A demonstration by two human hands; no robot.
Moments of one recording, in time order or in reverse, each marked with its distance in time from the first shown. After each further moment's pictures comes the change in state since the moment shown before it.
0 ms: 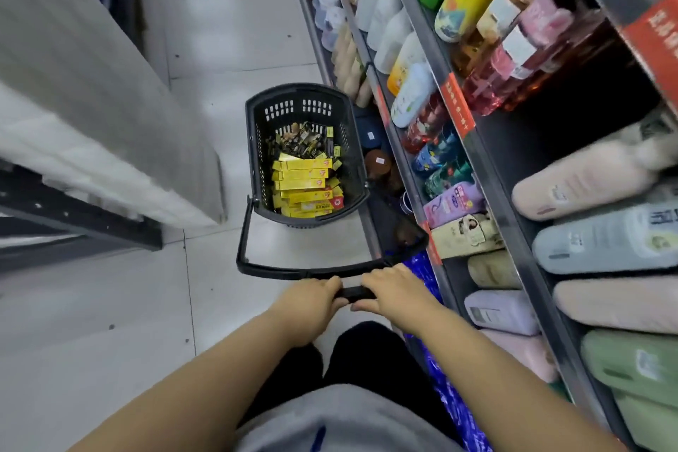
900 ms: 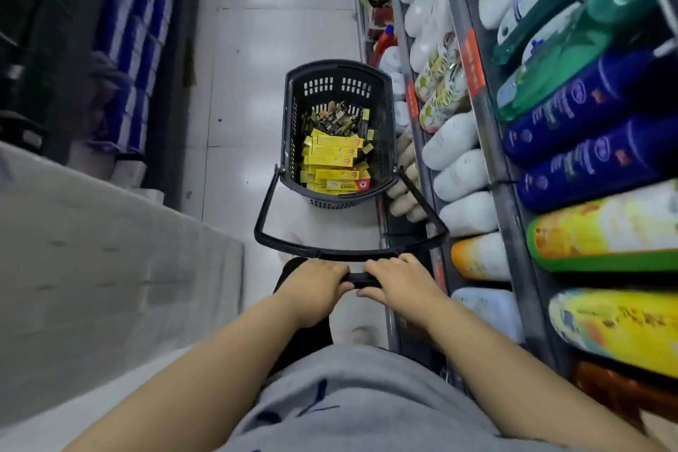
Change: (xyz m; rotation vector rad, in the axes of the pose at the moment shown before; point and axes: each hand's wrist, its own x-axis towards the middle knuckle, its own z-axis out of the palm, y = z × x) left_hand 0.340 -0.215 -0.329 -0.031 0.125 -0.129; right_hand 0.435 0.168 -0.277 -0.072 -0.052 -0.136
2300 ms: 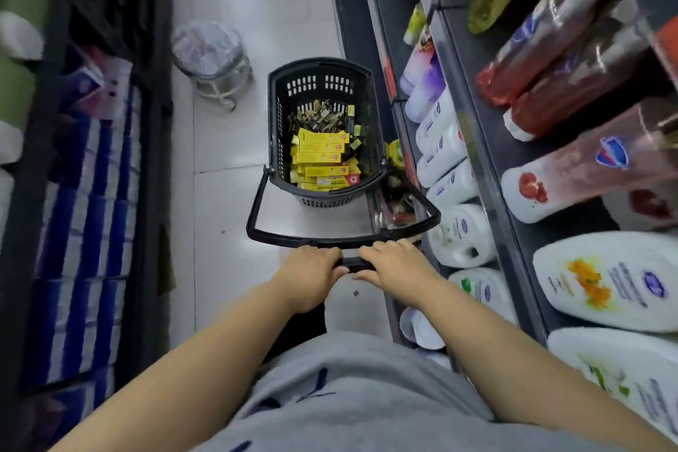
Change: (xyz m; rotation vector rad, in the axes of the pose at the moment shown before) left_hand 0.631 -0.322 -0.551 0.061 -0.022 -0.002; right_hand 0.664 0.311 -0.499 0.006 0.037 0.042
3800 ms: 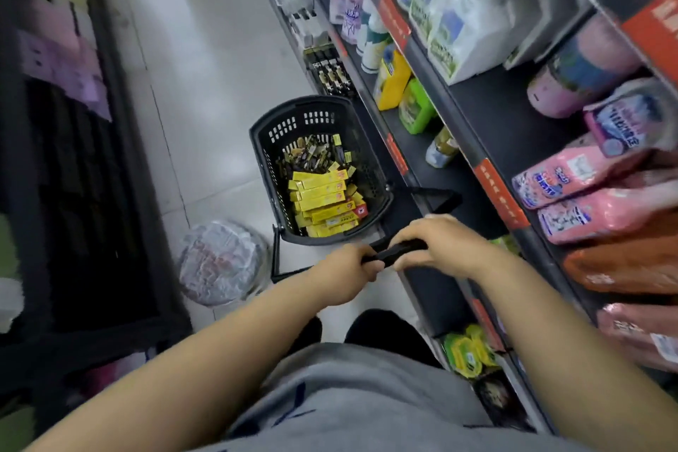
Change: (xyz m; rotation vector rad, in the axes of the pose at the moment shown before) left_hand 0.516 -0.275 -0.528 -0.421 -0.339 -0.020; right_hand 0.556 0.239 -0.467 0.539 0.042 0.230
